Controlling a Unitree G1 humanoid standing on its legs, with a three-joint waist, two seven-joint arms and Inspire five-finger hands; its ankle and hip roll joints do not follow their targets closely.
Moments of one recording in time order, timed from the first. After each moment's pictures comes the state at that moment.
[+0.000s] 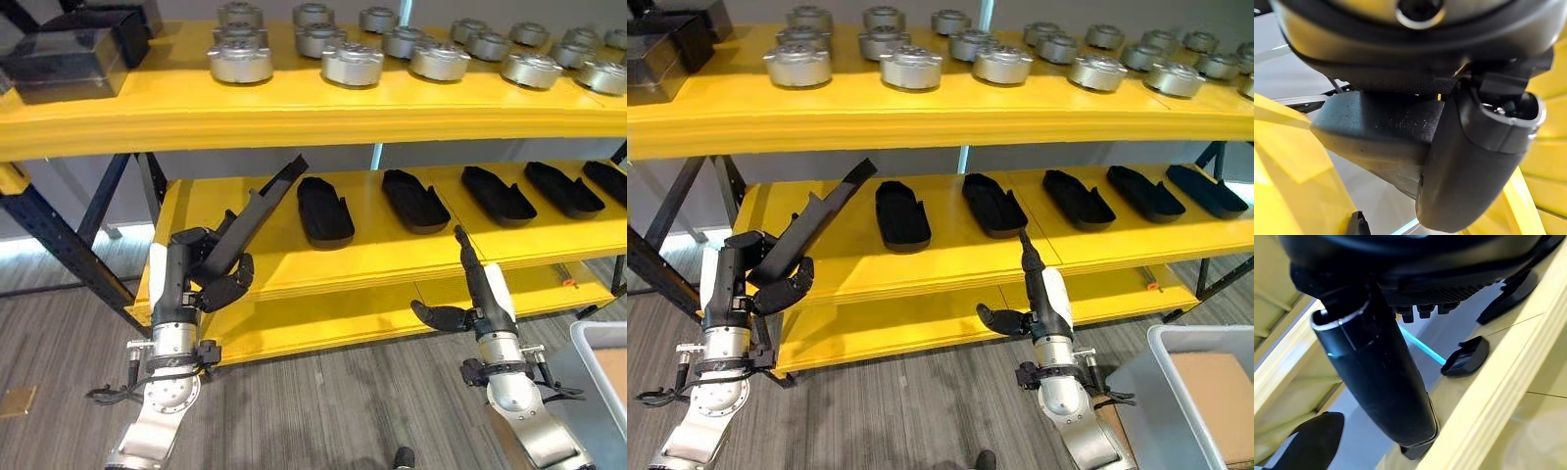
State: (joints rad) left arm 0.09 0.54 -0.04 -0.06 0.04 -0.30 0.40; right arm 0.09 -0.50 0.20 -0.11 -0.12 -0.08 -0.37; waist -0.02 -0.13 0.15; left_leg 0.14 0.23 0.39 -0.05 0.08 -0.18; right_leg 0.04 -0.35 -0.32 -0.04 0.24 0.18
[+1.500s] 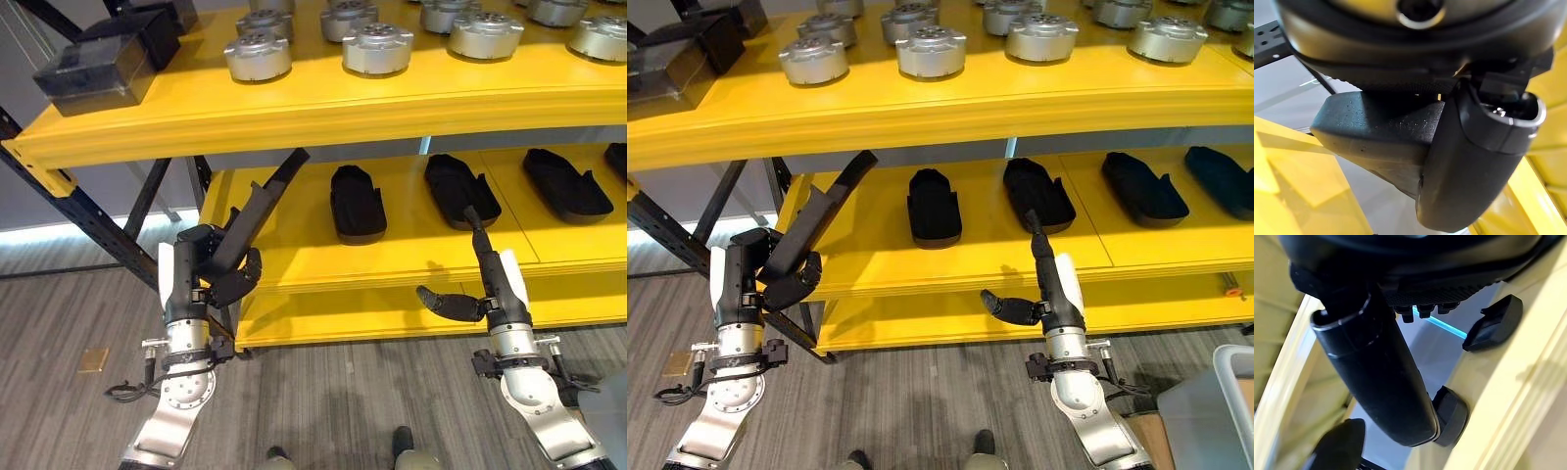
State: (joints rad) left arm 0.08 0.50 -0.10 -0.12 0.05 -0.24 0.50; right arm 0.09 -0.59 0.17 -0.10 0.18 -0.17 -0.24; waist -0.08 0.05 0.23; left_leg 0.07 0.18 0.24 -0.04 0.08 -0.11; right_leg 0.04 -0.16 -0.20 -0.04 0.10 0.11
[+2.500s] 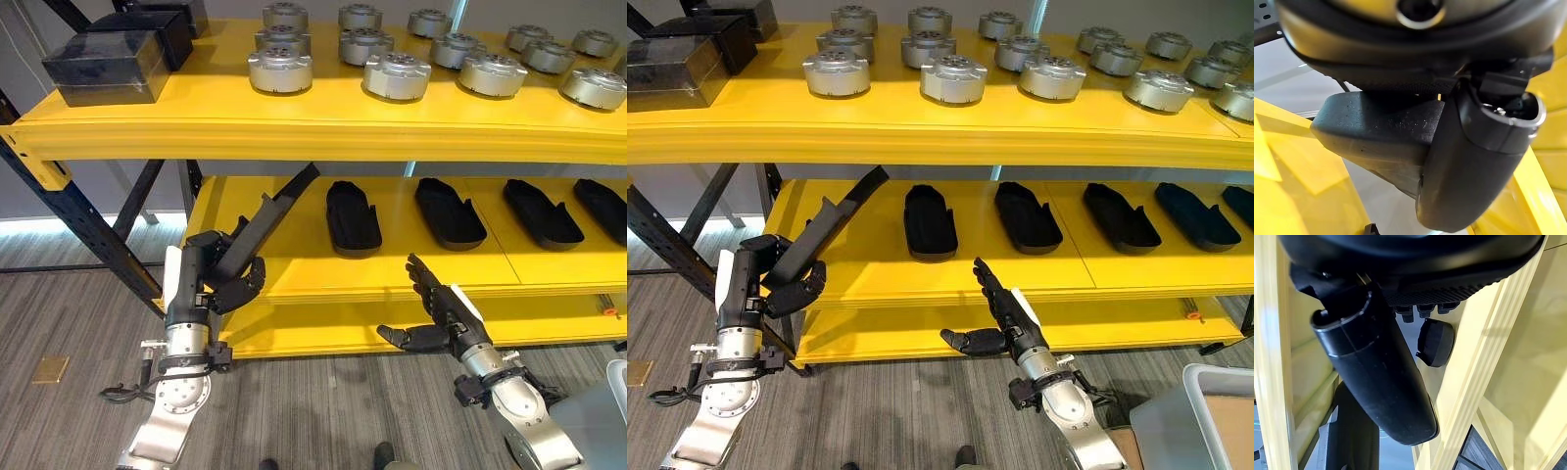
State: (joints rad) left arm 0.11 0.49 -0.06 -0.11 0.04 -0.24 0.40; right arm 0.14 -0.52 0.22 -0.12 0.29 -0.10 0.01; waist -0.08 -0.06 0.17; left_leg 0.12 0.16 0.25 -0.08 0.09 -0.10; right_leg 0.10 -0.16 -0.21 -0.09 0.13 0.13
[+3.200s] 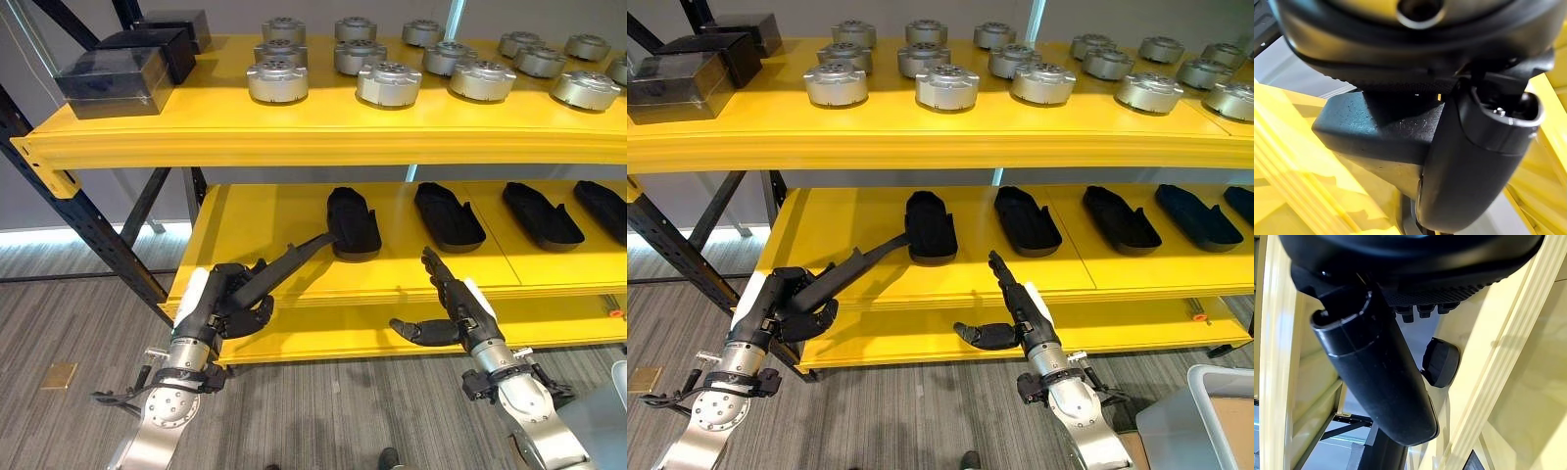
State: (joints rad) left arm 0.18 0.53 -0.04 -0.11 0.13 -0.17 0.17; right arm 0.13 -0.52 0.16 -0.11 0.20 -0.12 -0.02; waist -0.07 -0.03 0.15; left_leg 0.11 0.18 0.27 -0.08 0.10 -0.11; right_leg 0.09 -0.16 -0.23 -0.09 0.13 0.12
